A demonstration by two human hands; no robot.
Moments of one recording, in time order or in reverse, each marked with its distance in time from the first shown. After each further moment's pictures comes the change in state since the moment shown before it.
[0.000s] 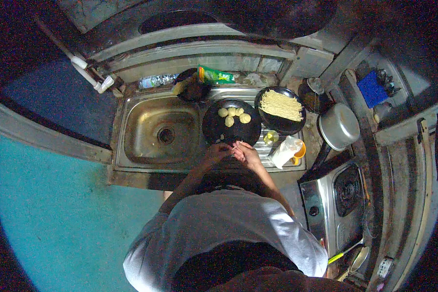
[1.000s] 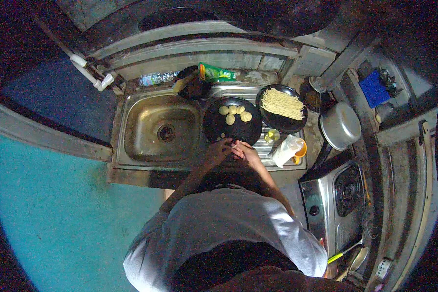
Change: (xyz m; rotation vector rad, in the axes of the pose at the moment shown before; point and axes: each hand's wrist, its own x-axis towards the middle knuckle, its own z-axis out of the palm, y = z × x) left_hand 0.012 -0.029 0.012 0.258 0.186 0.296; right_hand 0.012 0.010 -0.016 -0.127 -0.011 0.036
